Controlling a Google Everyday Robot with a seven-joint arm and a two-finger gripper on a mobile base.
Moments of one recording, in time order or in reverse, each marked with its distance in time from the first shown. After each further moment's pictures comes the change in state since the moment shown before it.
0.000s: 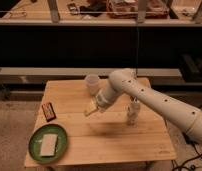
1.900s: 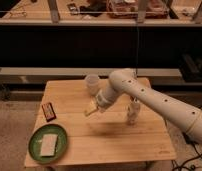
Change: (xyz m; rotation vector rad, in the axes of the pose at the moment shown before) arm 0.000 0.000 0.000 -0.001 0.000 0.000
